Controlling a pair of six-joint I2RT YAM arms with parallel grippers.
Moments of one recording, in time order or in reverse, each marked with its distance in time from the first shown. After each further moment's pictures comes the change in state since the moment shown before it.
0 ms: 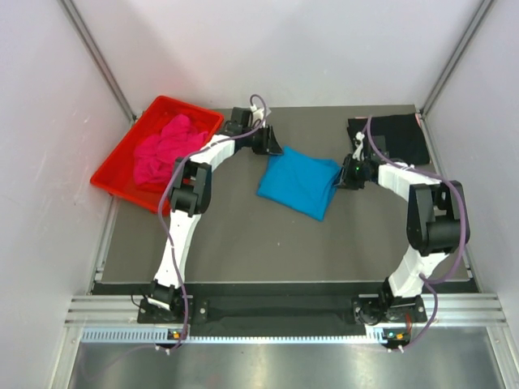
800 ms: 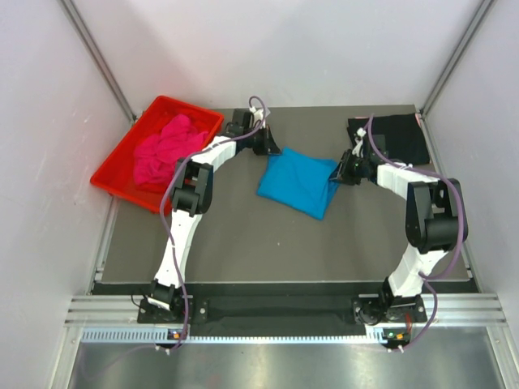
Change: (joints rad) left arm -0.004 0.031 0.014 0.031 -0.034 -0.071; right arm 0.000 0.031 -0.002 0.122 -0.048 0.088
